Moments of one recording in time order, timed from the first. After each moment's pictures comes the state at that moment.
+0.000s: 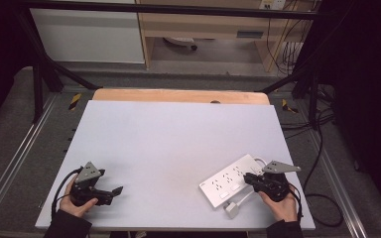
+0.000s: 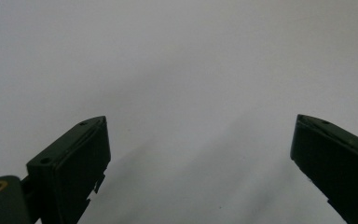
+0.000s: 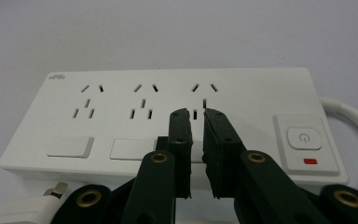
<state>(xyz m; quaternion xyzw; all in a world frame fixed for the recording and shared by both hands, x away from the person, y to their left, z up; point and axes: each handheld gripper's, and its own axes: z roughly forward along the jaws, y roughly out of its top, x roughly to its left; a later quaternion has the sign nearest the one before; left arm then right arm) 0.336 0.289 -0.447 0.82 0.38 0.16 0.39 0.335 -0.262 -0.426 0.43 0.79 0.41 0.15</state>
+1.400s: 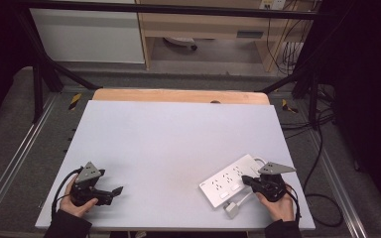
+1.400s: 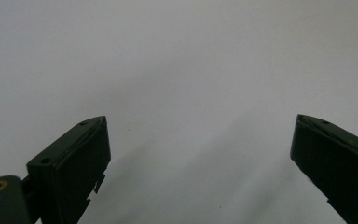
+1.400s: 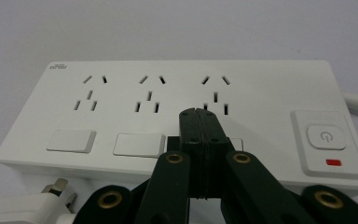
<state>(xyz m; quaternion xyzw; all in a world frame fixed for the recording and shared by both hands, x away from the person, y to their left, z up) 0.336 0.289 -0.448 0.82 0.38 0.16 0.39 0.336 -0.257 -0.434 0.42 0.80 0.40 0.15</state>
